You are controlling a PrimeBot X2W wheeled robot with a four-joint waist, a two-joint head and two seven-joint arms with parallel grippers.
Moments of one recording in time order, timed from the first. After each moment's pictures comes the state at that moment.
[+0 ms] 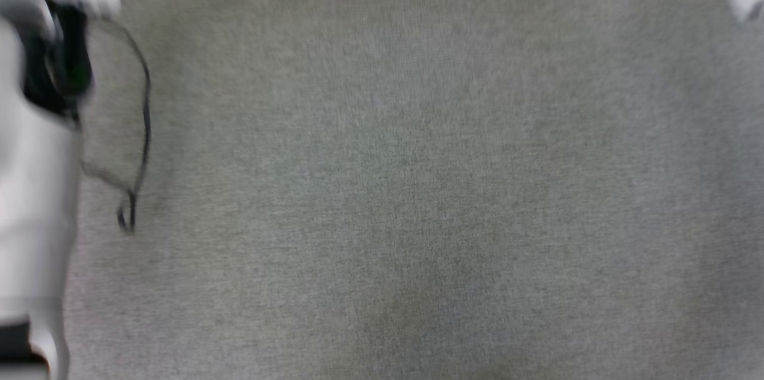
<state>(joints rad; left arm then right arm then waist) -1.03 0.44 -0.24 0.54 -0.72 0.05 -0.15 -1.07 -0.47 0.32 0.49 0.53 0.13 0.08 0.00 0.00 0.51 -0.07</state>
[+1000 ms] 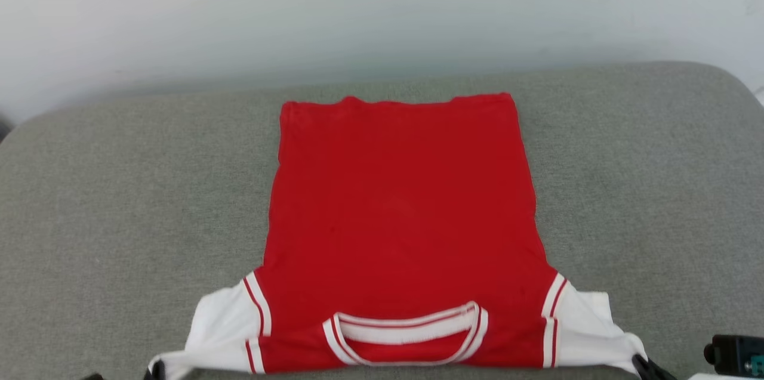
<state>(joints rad) 0.25 0.45 -0.23 0.00 -0.81 0.37 -0.09 0.16 -0.20 -0.06 0.15 0.44 0.13 0.32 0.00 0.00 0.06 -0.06</state>
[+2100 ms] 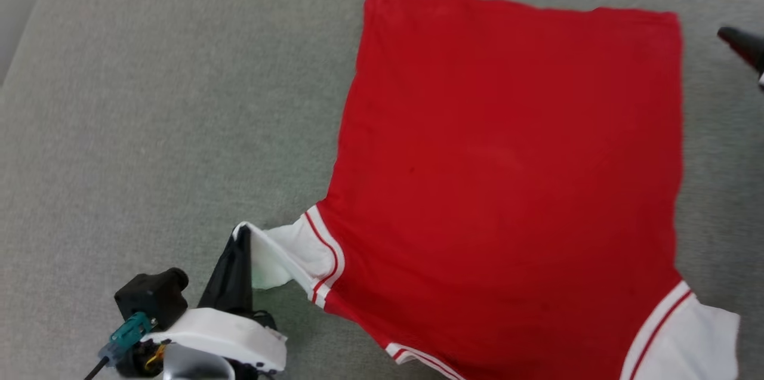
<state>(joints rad) -0.02 0.36 -0.38 -0.14 -0.70 0.31 -0.14 -0.90 -0.28 -0.29 0.57 0.32 0.13 0.83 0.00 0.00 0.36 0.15</state>
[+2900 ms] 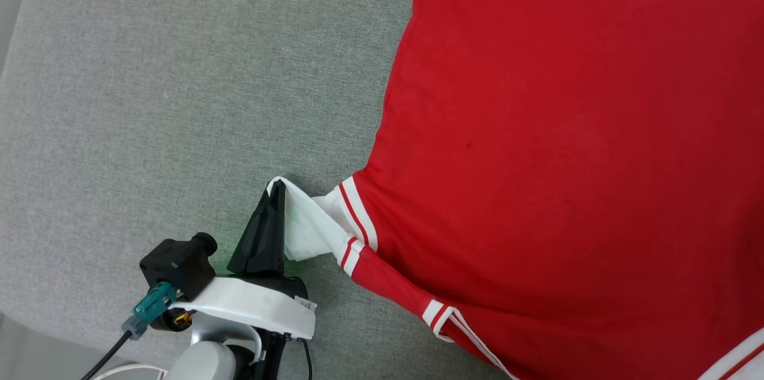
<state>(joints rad) -0.15 0.30 -0.43 -0.10 -0.67 0.24 -0.20 -1.16 -0.24 -0.48 0.72 0.02 0.13 1.02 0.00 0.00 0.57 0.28</state>
